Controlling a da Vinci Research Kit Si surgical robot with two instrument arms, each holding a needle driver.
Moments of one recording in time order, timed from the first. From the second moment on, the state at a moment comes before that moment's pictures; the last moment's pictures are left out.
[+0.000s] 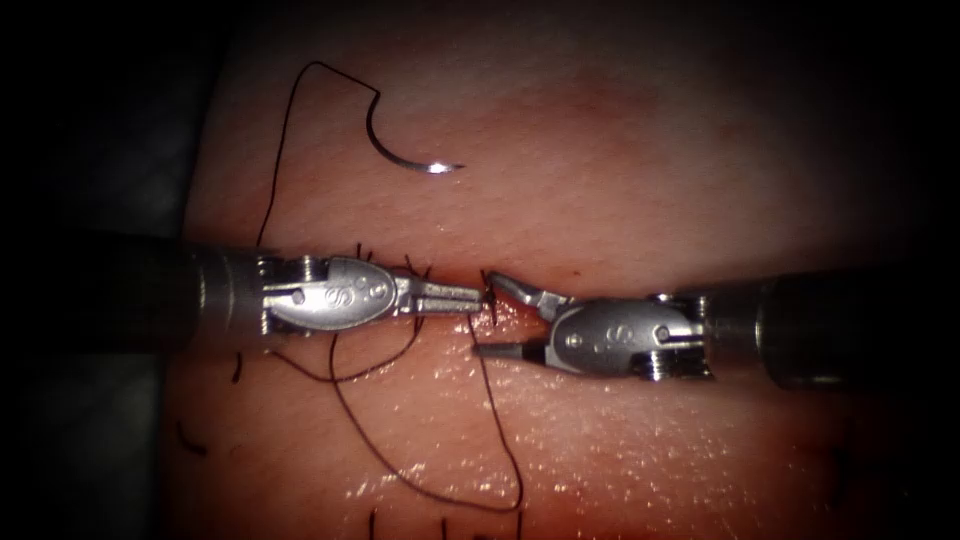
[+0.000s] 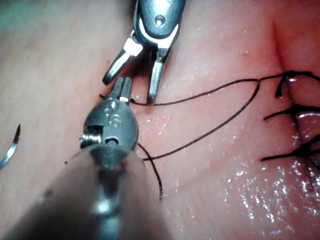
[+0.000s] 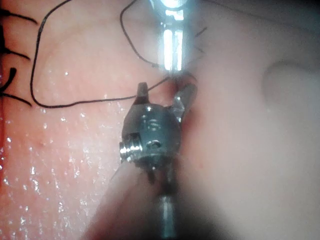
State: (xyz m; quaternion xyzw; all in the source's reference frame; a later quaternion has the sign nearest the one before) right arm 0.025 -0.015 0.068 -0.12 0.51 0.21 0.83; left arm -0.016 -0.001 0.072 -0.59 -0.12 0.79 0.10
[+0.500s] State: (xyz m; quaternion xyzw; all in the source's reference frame) right arm 0.027 -0.014 0.069 -0.13 0.51 0.22 0.82; left arm -0.016 -0.002 0.072 -0.61 -0.13 0.78 0.09
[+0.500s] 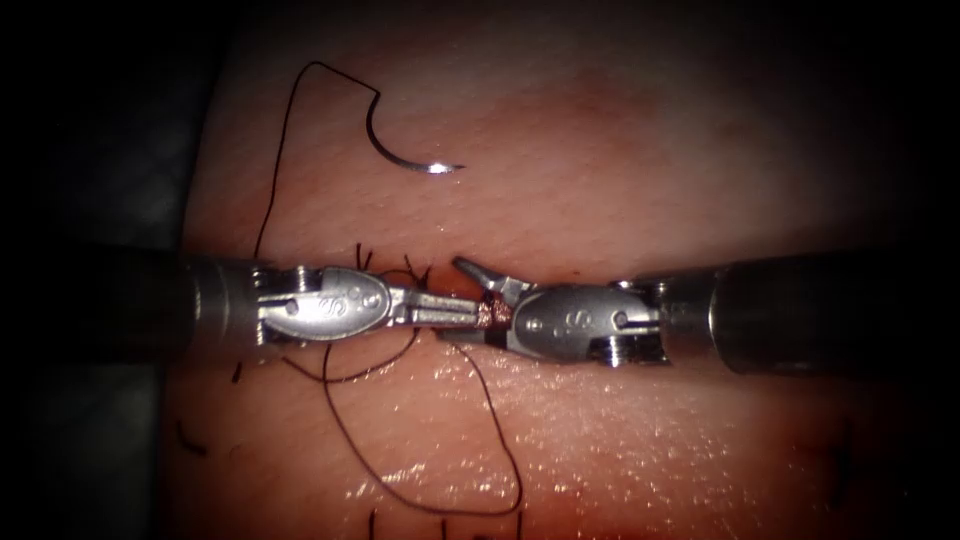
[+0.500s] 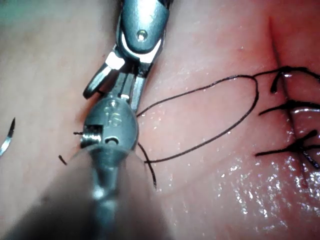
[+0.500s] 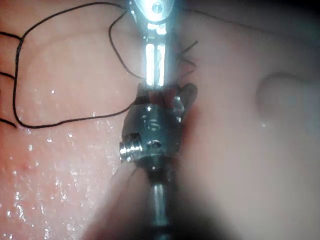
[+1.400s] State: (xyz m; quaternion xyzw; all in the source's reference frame) right arm 0.030 -0.014 0.069 -0.18 0.59 0.21 0.76; left arm -0.016 -0.001 0.073 -0.63 -0.15 0.75 0.10
